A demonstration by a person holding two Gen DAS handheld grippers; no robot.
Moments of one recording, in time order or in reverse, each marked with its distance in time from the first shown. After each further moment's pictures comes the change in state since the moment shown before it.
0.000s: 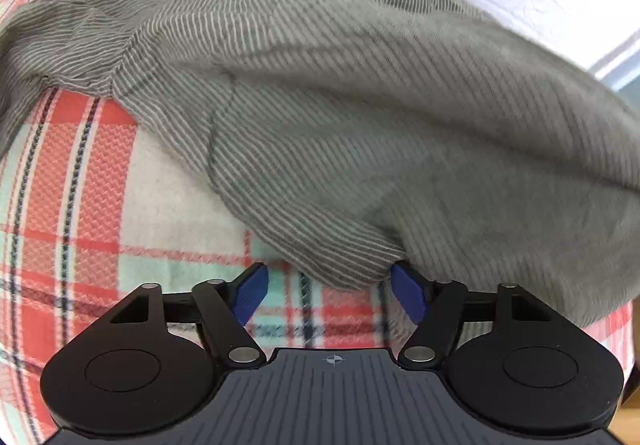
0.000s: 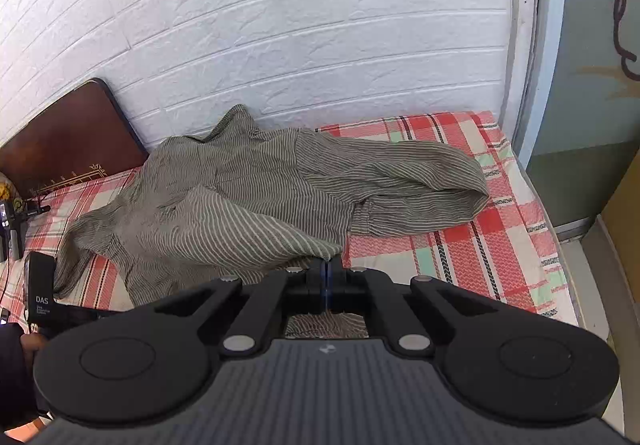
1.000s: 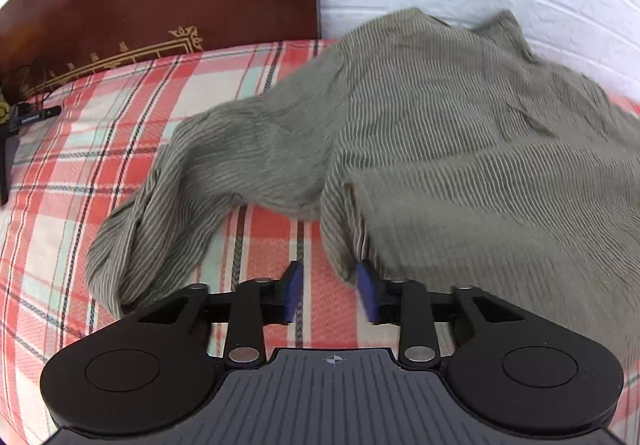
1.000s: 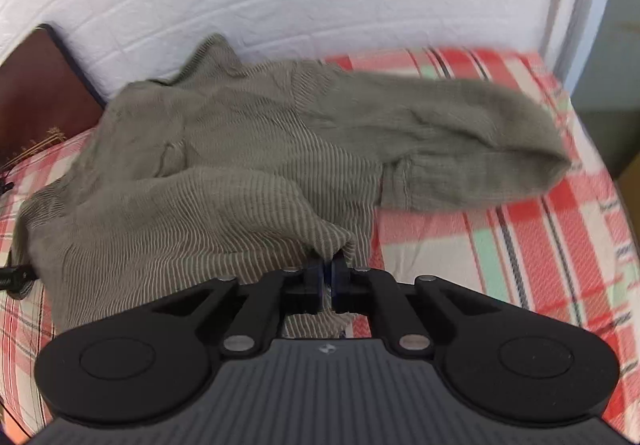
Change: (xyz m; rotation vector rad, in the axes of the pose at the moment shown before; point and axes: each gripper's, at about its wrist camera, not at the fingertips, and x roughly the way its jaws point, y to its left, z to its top) left arm -0.068 0.070 0.029 0.113 -0.146 0.344; right arm 0.134 0.015 0.001 0.039 0.173 -0.069
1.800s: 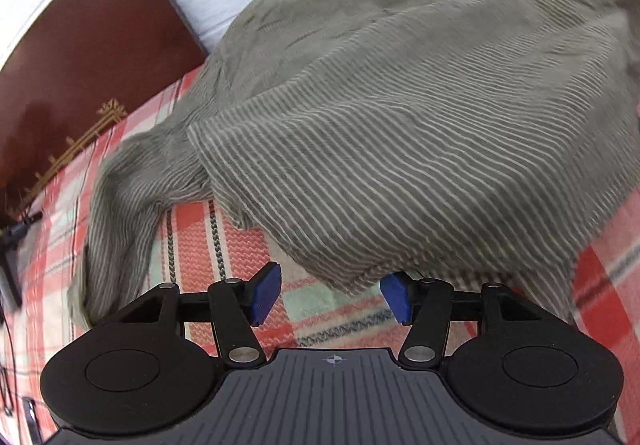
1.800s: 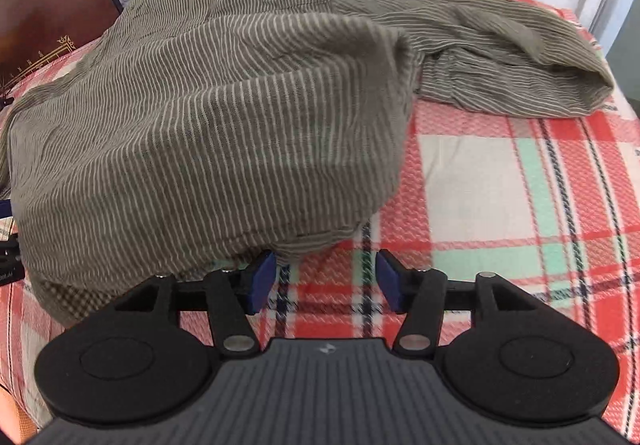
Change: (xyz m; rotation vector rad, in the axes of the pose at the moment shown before) left arm 0.005 -0.084 -0.067 0.357 -0.055 0.070; right arm 0.034 0.017 -0.074 -0.150 0.107 0.007
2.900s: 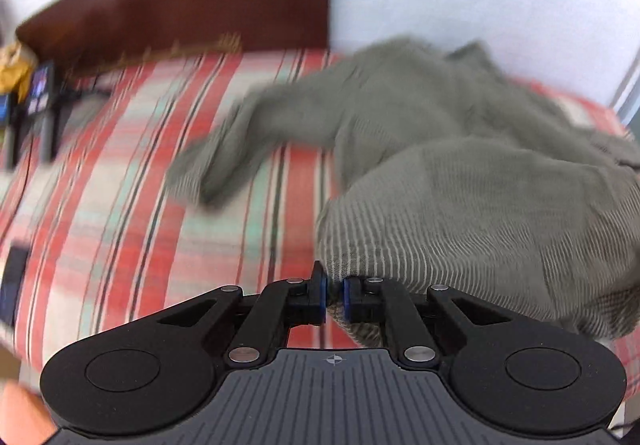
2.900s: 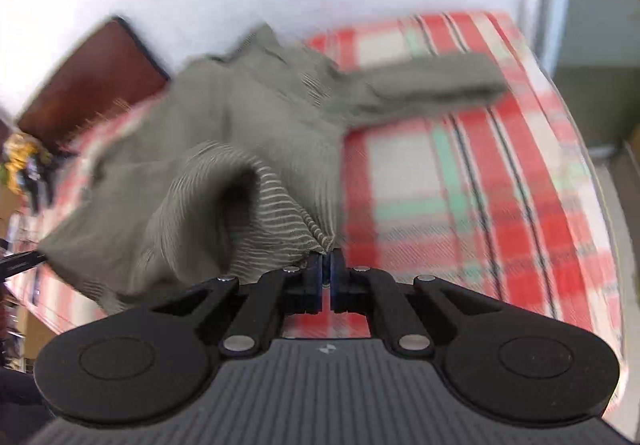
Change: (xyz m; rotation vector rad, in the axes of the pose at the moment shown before) left arm -0.111 0.094 -0.065 -0.427 0.012 -0.071; right arm -0.149 -0.075 -0.028 0.136 -0.005 0.128
